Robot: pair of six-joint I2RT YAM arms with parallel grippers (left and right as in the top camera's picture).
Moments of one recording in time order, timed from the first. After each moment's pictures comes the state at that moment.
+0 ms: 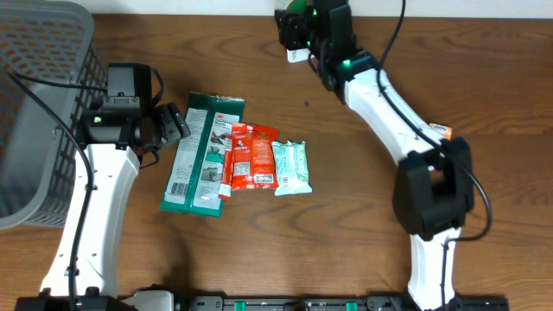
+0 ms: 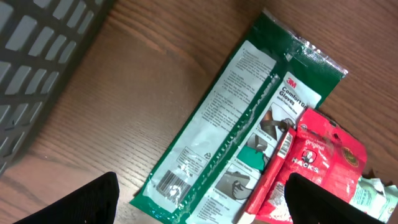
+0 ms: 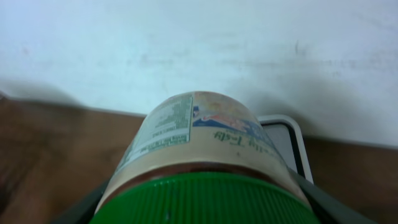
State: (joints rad) left arm 0.00 1.43 1.28 -0.98 -0.08 -0.43; right arm 0.41 2.18 1.82 0.01 -0.02 0.26
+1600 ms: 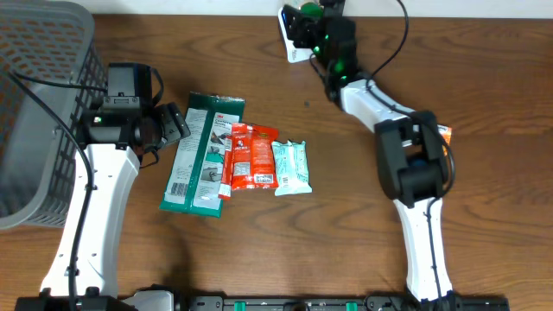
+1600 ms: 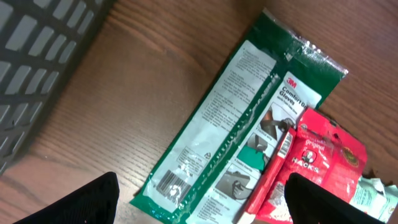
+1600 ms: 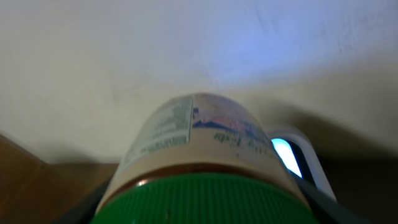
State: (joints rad) left arm 0.00 1.43 1.28 -0.98 -0.08 -0.43; right arm 0.31 2.45 1.81 0.50 -0.17 0.52
